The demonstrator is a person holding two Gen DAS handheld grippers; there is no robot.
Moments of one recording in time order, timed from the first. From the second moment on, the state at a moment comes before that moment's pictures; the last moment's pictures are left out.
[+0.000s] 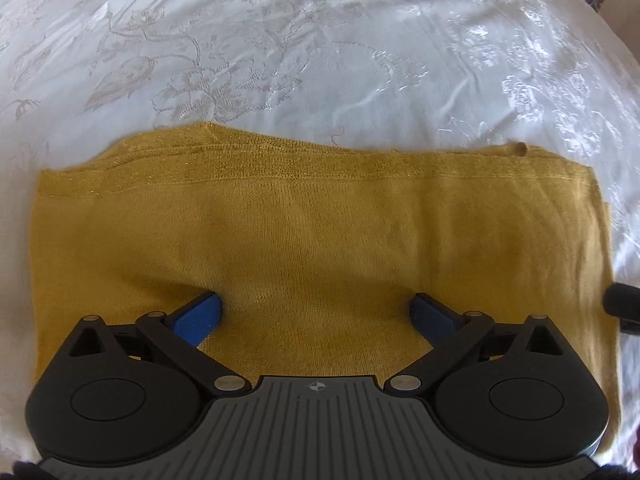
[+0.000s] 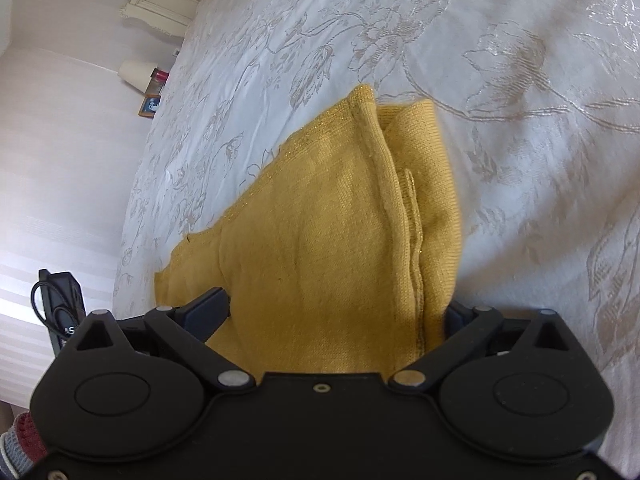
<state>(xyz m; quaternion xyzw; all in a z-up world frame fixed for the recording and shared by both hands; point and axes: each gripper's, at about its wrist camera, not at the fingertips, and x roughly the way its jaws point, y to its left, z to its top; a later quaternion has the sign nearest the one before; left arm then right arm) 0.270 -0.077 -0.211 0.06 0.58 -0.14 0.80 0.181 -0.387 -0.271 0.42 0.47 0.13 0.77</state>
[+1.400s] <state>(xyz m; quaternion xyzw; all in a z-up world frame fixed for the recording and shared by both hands) 0.171 0.226 -0.140 -0.09 0.58 -0.07 0.81 0.247 -0.099 -0.172 0.23 0.52 0.13 0.81</state>
